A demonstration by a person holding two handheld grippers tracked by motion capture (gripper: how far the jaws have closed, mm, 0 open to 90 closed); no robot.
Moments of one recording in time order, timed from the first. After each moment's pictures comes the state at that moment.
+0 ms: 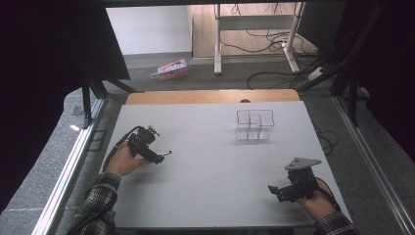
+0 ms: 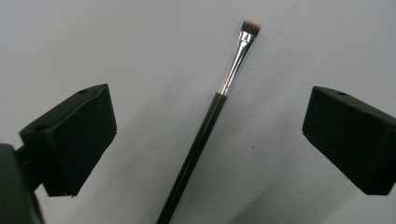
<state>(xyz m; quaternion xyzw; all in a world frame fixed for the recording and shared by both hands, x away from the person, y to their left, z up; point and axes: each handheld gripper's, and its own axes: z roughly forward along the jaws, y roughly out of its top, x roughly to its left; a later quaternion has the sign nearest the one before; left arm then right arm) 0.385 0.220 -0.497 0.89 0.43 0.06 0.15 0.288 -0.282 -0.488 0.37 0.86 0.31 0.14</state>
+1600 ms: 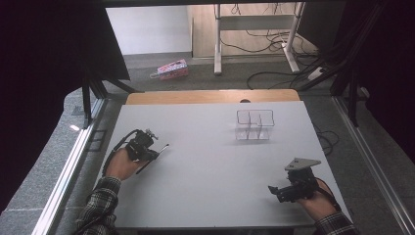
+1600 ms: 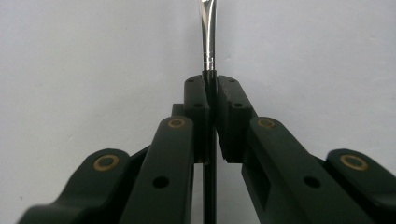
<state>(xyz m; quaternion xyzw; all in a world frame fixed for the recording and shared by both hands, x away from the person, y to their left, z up) 0.367 0.224 -0.495 0.89 0.42 0.06 0.18 0.287 -0.281 -0.488 0.36 0.87 0.31 0.14</state>
